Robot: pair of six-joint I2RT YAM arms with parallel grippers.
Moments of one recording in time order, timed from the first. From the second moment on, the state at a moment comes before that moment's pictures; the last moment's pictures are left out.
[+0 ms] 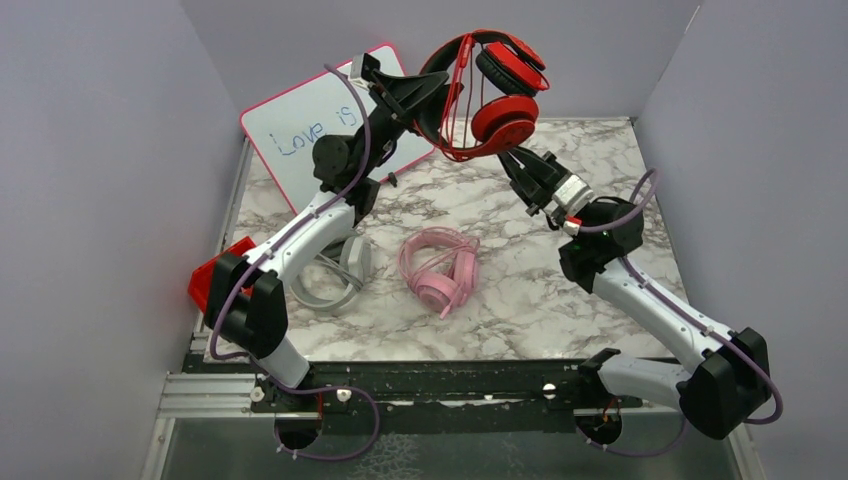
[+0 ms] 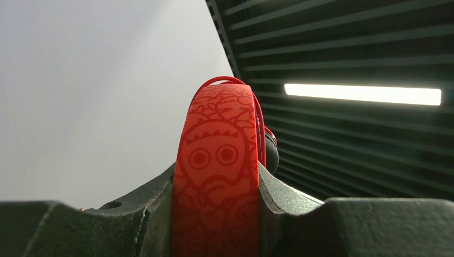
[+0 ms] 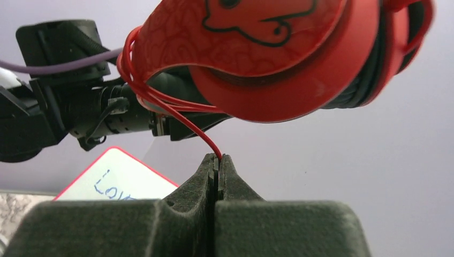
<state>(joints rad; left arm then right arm) -0.50 1.60 1.33 1.08 0.37 -1.92 0.54 1.14 0.85 1.06 -0.50 -0.40</state>
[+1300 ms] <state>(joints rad) -0.51 1.48 1.14 0.92 0.10 -2.08 0.53 1.32 1.00 1.29 -0.56 -0.35</state>
